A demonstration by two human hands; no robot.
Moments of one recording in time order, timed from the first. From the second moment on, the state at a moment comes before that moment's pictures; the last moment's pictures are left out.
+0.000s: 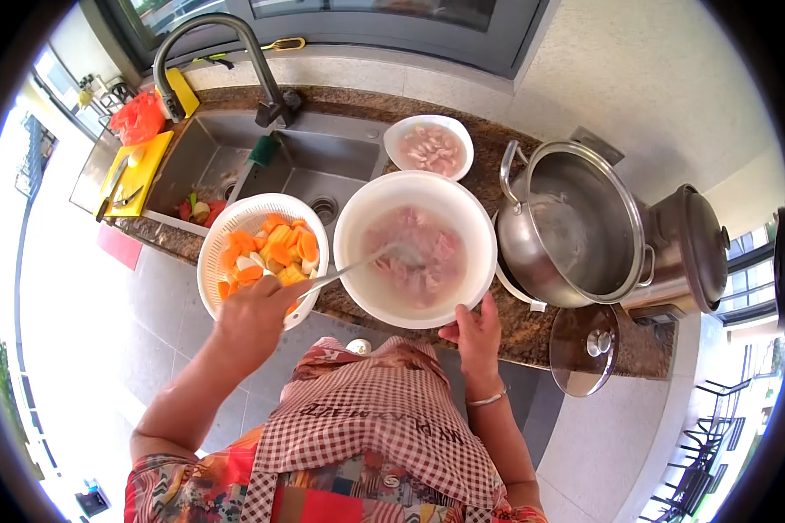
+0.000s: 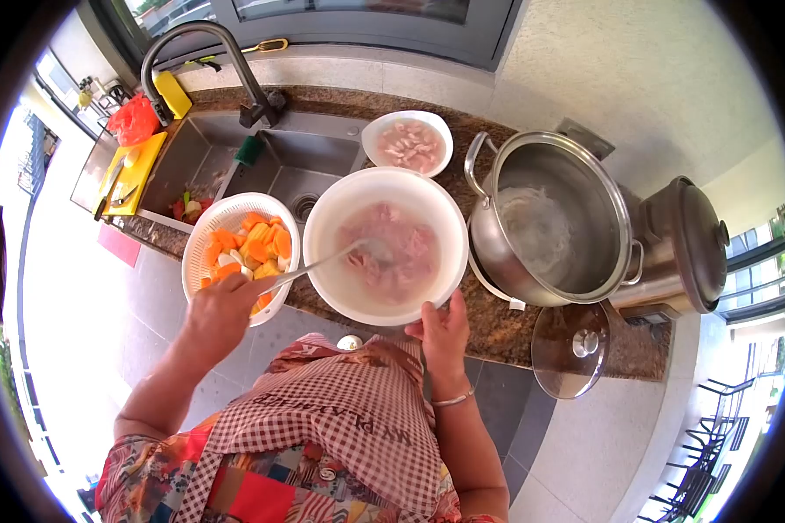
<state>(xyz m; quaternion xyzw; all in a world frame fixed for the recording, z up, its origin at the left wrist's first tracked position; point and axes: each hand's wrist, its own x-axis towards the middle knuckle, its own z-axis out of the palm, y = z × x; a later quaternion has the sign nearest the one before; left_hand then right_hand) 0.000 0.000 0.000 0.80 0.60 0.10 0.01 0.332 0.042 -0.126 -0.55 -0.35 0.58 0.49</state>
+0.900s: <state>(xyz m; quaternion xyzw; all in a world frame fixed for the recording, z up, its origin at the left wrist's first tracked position) 0.015 0.008 -0.016 0.78 0.60 0.15 0.06 0.336 0.039 -0.121 -0.56 -0.35 0.58 0.48</state>
